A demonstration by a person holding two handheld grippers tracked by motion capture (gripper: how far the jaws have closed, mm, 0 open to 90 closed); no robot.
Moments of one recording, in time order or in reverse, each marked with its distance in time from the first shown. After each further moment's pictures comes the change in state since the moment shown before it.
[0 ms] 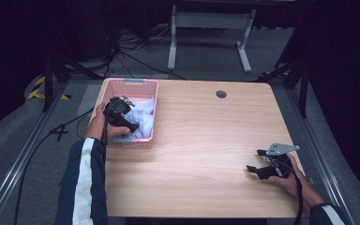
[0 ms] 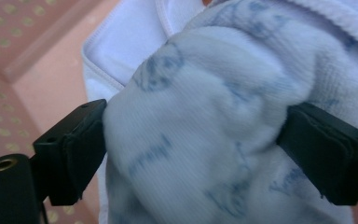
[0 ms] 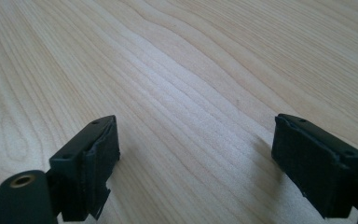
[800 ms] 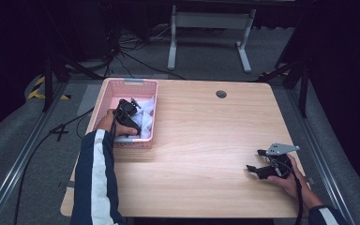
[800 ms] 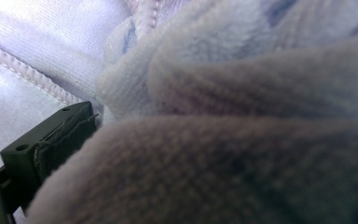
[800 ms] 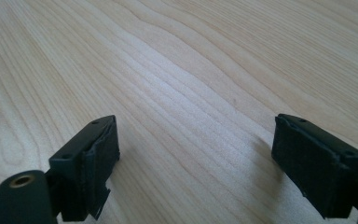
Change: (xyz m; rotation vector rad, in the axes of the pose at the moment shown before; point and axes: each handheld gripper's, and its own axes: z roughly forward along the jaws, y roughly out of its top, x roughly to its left) left arm 0.019 0.006 0.058 0.156 -0.245 -0.061; right arm 0.001 0.000 0.000 0.001 -0.015 0.014
